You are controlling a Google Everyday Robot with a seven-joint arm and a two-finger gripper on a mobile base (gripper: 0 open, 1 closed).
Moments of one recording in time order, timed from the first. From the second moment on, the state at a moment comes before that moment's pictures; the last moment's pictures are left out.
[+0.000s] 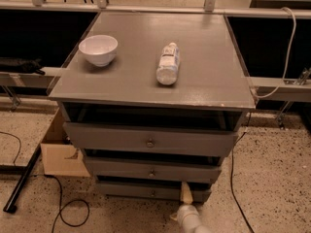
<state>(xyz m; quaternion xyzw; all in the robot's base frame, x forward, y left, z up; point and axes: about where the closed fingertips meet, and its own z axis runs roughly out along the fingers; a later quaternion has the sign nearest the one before) 0.522 -0.116 0.219 -0.54 0.67 -0.20 0.47</state>
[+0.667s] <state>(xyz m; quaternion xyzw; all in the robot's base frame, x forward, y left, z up) 0.534 -0.125 0.210 -0.53 0.68 -0.21 0.46</state>
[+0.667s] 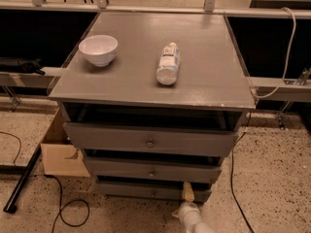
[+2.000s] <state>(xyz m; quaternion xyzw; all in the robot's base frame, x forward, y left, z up) 0.574 -0.104 0.187 -0.51 0.73 -0.11 0.43</state>
